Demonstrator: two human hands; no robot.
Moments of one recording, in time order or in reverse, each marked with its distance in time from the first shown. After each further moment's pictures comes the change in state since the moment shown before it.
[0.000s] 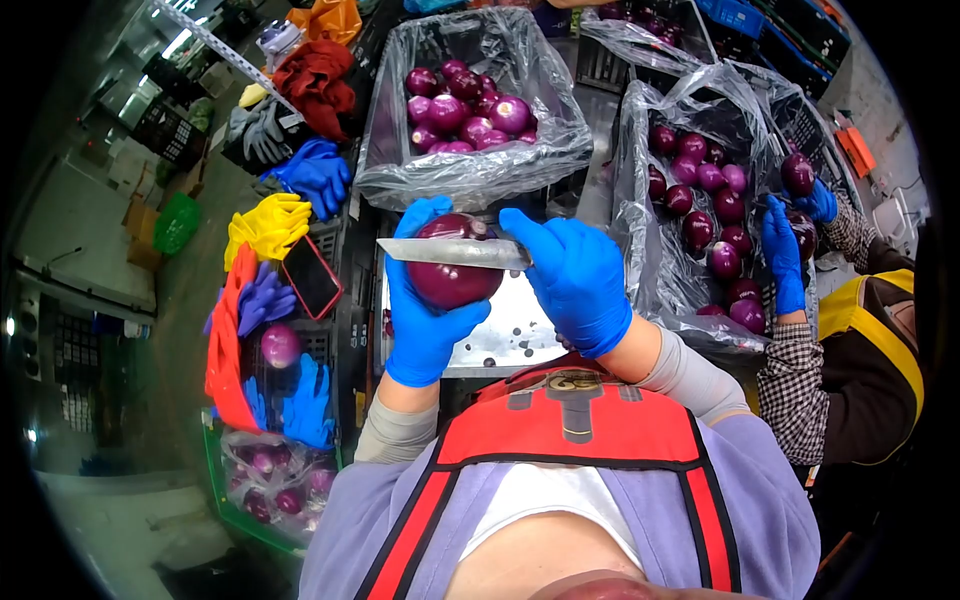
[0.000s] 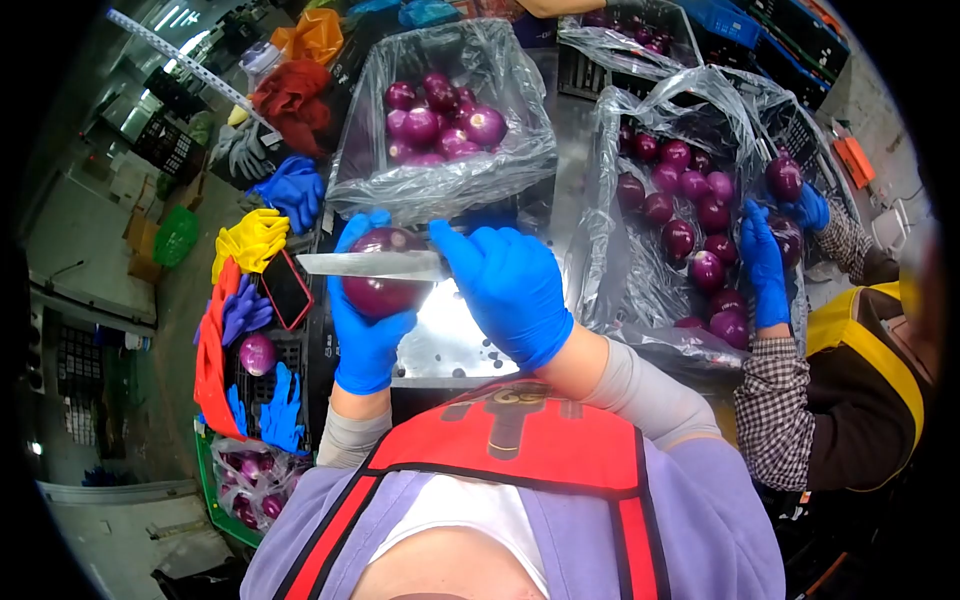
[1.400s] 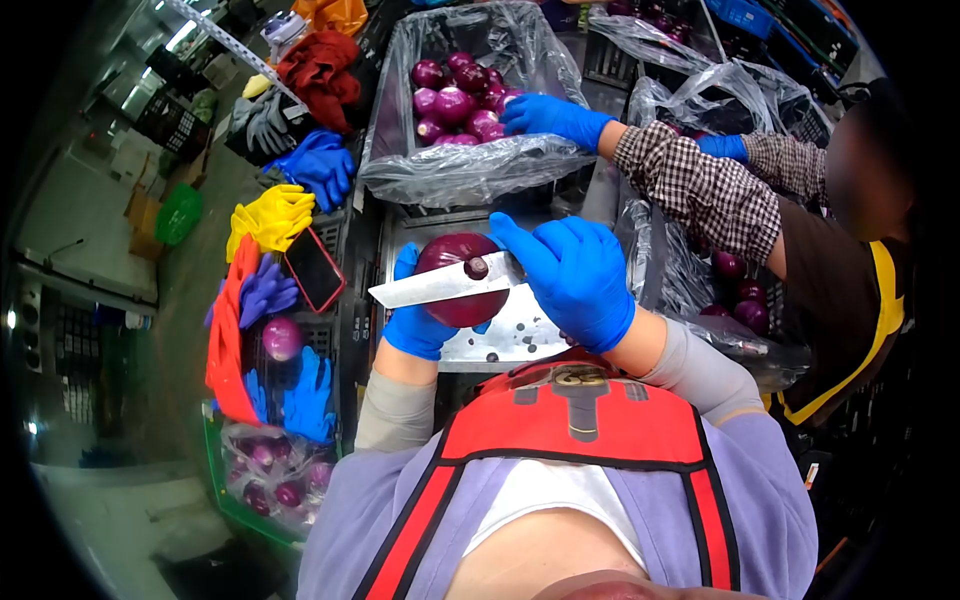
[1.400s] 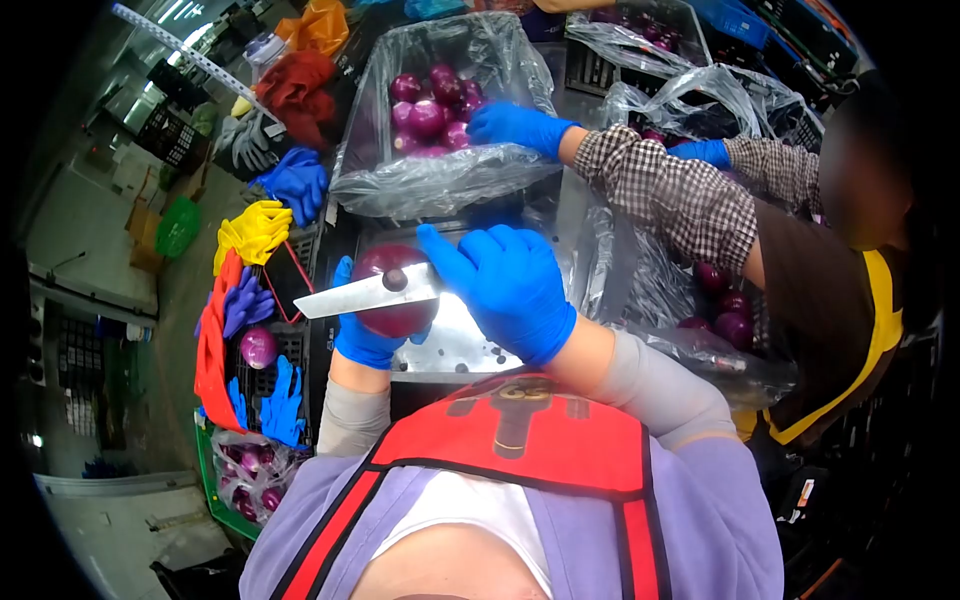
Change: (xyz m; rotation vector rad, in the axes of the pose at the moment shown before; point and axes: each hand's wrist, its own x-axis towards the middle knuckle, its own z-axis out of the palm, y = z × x) left_hand -0.009 -0.040 -0.032 -1.379 -0.294 -0.643; right_hand 0.002 -0.001 0.002 -0.126 0.047 -0.170
